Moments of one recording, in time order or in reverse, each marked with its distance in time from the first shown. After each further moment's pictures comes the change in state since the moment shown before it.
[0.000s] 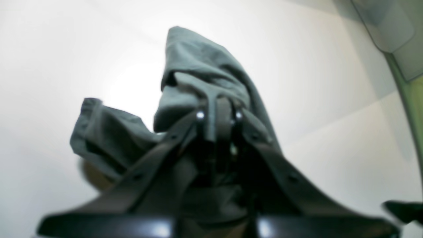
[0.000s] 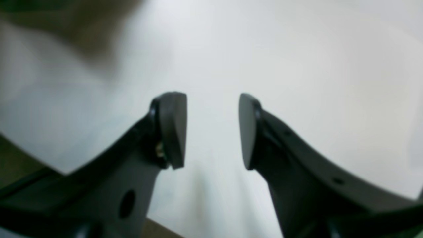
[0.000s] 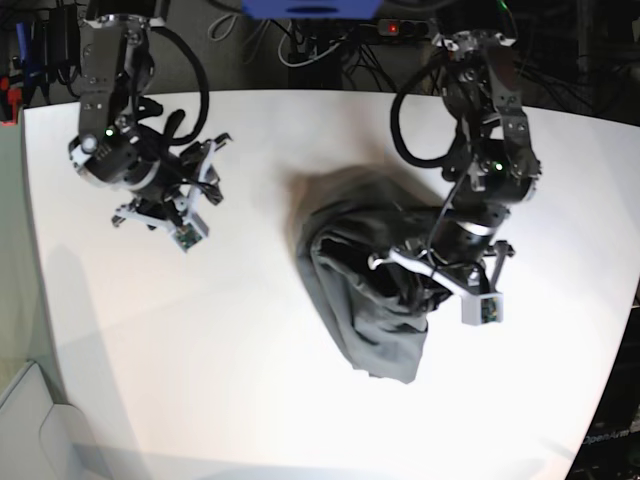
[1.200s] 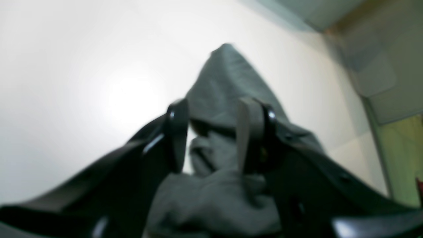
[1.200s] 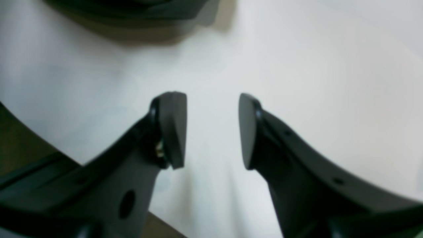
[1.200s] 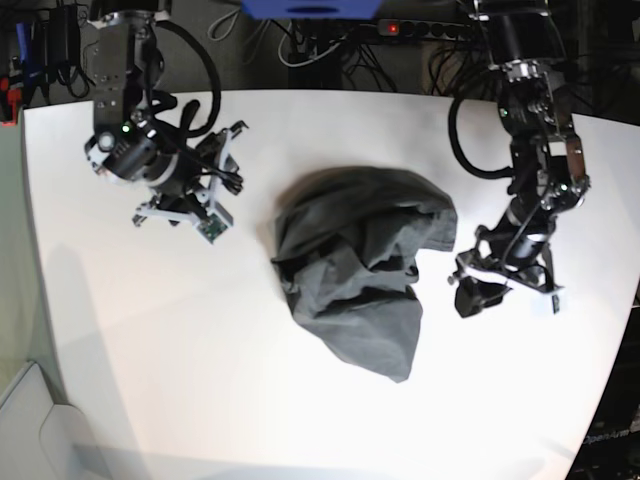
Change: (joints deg) left arm -1.9 -12.2 -9.7 -14.1 -22.0 -0.3 -5.7; right arm 0.1 1.2 -5.1 0.0 0.0 0.0 -0.2
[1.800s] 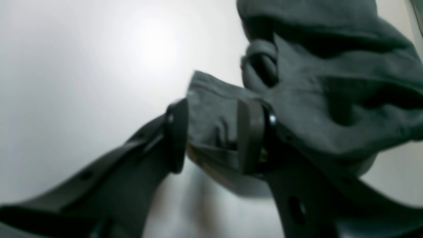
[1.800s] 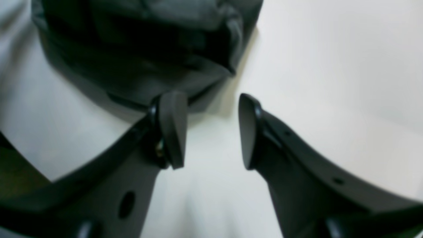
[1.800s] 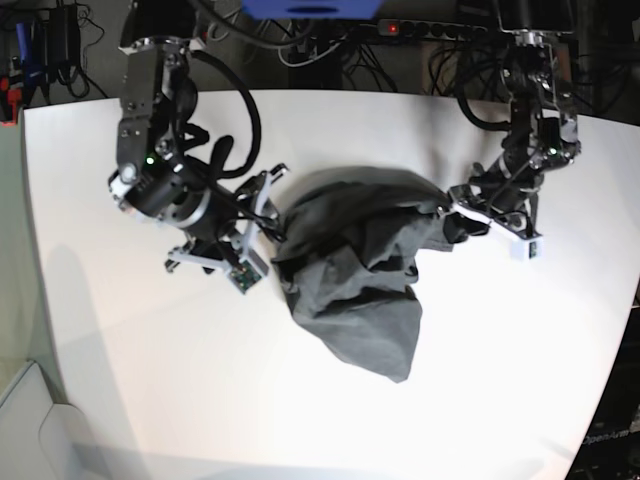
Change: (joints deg) left arm 8.1 -3.6 4.8 -4.4 0.1 -0.1 0.9; right arm 7.6 -8.1 -1.9 0.0 -0.2 0.0 0.2
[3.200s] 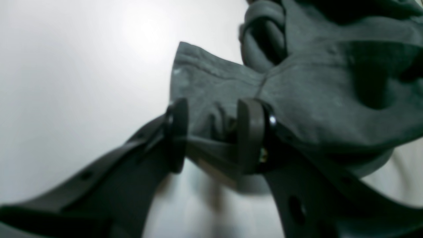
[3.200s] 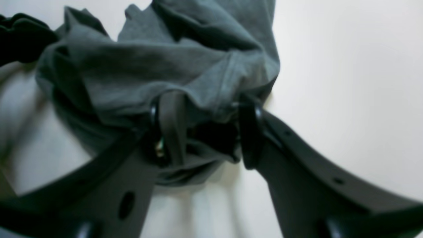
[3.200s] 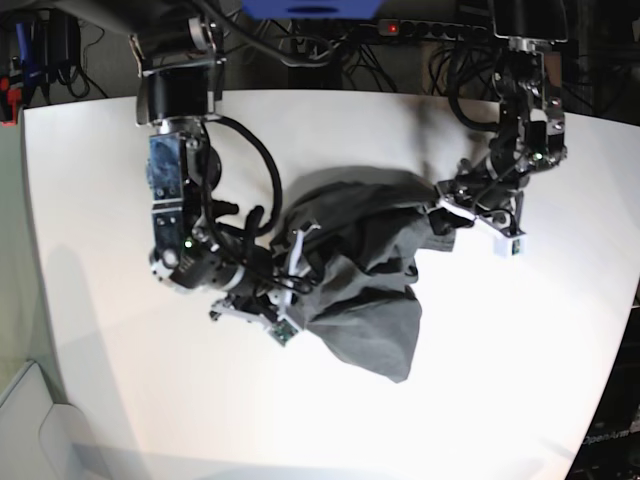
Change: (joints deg) left arm -1.6 0.0 2.5 -5.2 0.2 0.0 -0.4; right arm 14.9 -1.2 -3.2 -22.5 -0.2 0.0 5.7
